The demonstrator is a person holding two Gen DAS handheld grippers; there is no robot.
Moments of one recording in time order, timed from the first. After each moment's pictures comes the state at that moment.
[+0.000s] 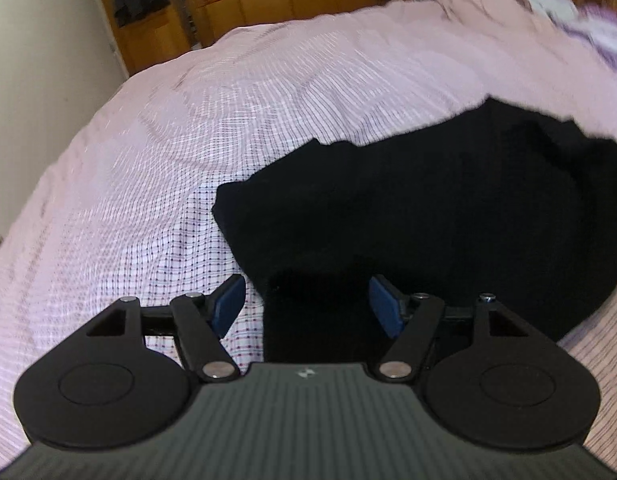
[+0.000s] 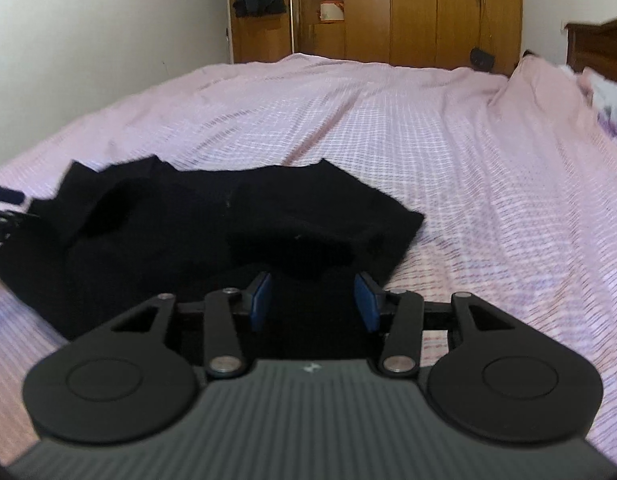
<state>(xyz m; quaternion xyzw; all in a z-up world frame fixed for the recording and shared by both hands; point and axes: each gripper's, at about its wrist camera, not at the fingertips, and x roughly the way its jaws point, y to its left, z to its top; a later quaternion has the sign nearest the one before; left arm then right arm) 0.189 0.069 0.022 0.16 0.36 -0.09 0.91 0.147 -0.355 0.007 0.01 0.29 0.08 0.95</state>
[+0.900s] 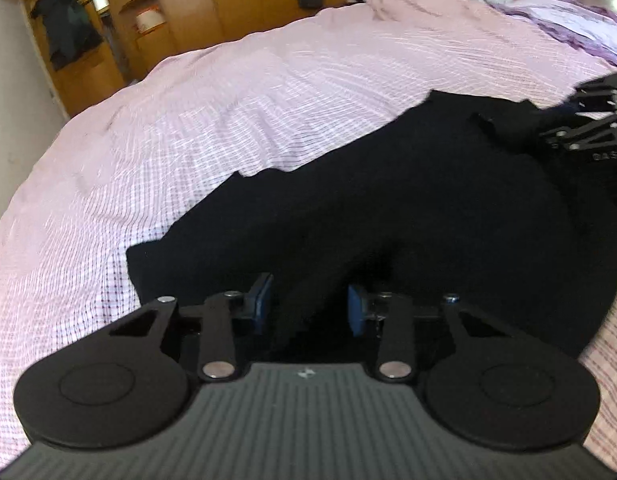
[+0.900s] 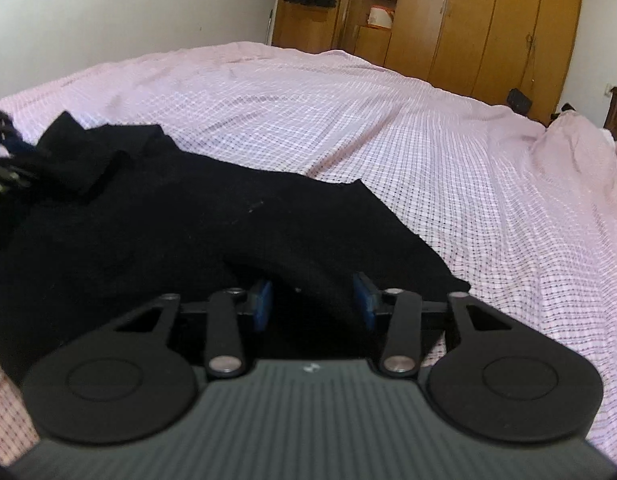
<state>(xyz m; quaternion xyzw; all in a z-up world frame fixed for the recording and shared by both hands) 0.232 0.039 -0.001 0.19 0.33 -0.18 0.91 0.211 -0.320 -0.006 -0.09 0.28 0.11 0.95</state>
